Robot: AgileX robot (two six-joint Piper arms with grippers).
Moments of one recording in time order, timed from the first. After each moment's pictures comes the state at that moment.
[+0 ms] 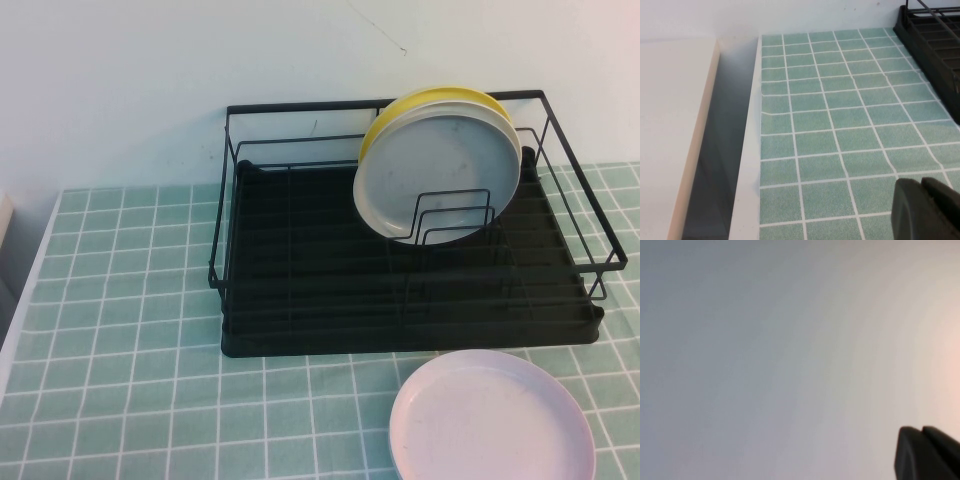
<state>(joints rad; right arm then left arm) 0.02 -0.01 0.03 0.08 -0.70 -0.21 0.02 -0.01 0.02 -0.11 0.37 0.06</state>
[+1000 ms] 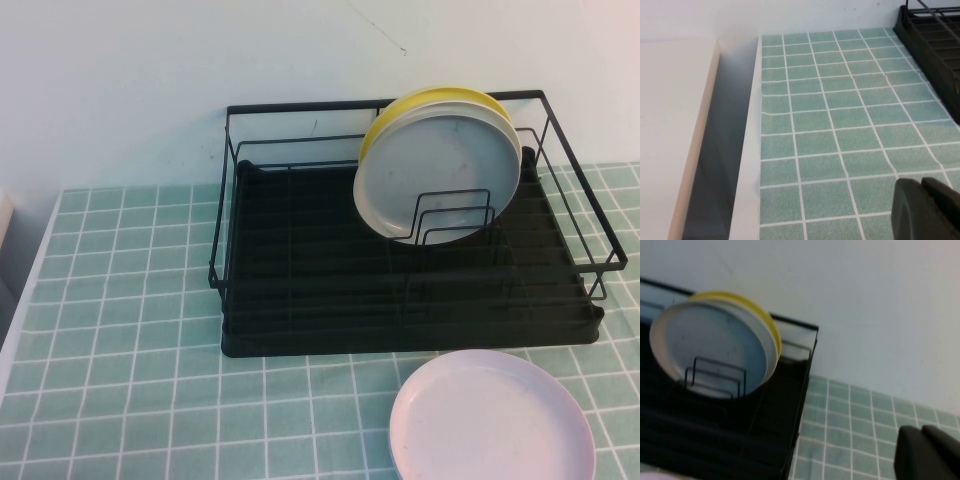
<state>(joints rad) 0.02 0.65 -0.77 0.15 0.51 -0.39 0.02 -0.01 0.02 -0.11 0.37 0.06</state>
